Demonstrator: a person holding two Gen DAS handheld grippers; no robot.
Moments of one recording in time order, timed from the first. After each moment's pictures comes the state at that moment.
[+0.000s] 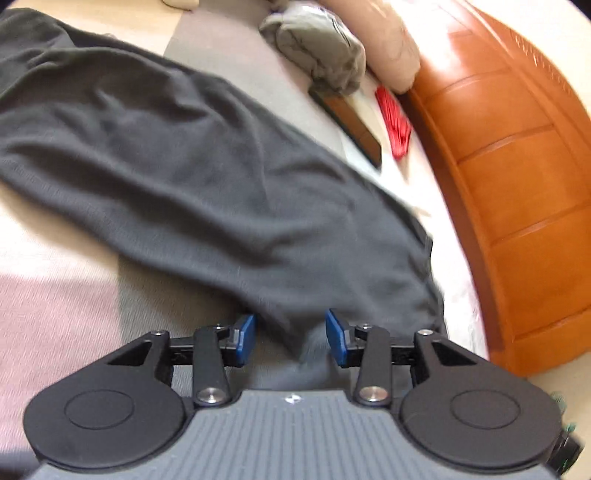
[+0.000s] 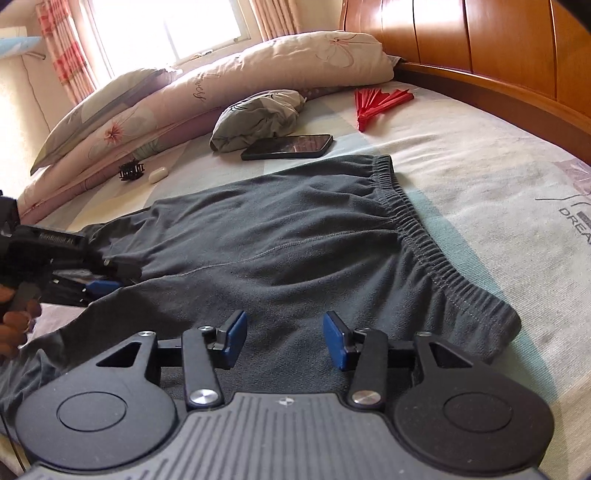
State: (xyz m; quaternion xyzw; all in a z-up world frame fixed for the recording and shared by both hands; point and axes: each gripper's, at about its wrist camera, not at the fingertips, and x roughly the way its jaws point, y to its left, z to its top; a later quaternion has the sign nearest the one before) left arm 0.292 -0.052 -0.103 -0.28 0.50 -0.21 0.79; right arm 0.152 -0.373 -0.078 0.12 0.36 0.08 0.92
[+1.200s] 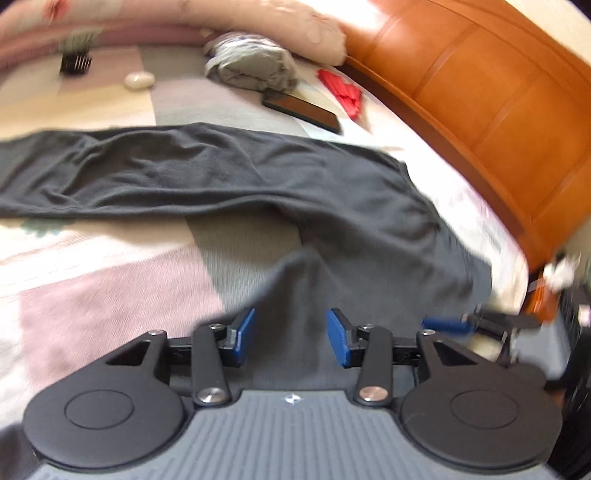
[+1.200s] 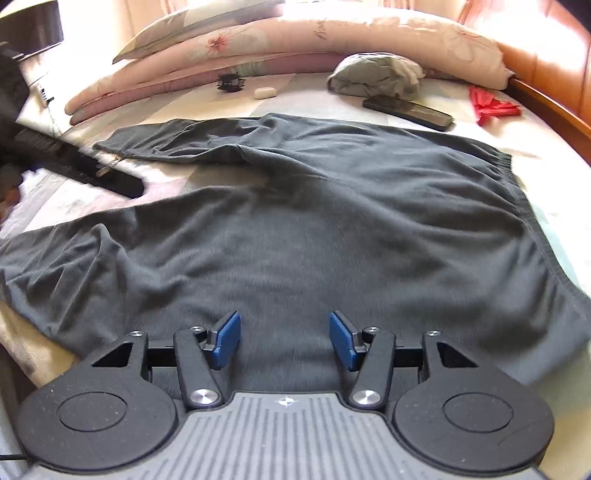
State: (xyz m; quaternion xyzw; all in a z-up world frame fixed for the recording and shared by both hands) left arm 0.160 -0.018 -0.046 -0.04 0.45 -0.26 0.85; right arm 0.103 -0.291 -0.077 0.00 0.40 0.19 0.90
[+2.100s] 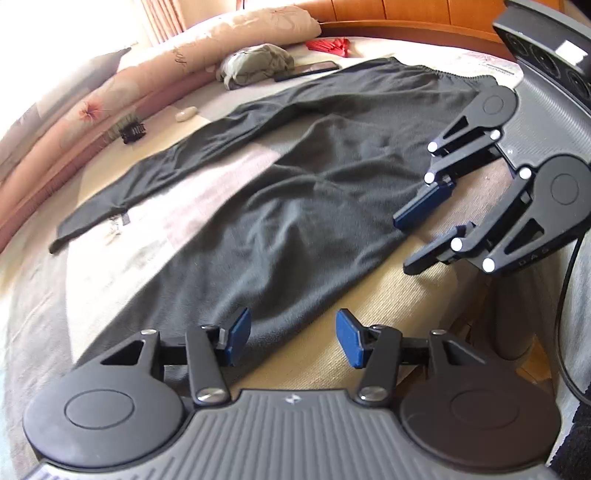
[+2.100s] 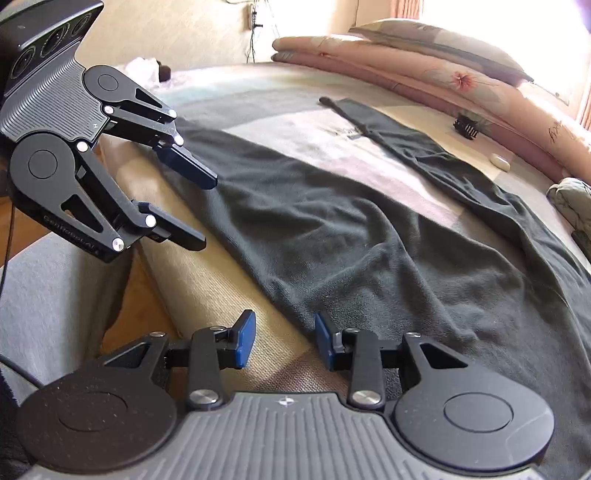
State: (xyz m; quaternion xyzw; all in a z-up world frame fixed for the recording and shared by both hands) left arm -0.011 0.031 -0.076 0.23 0.38 -0.18 0.87; right arm 0.030 -0.138 -0.080 -0.22 0.33 0.44 0.81
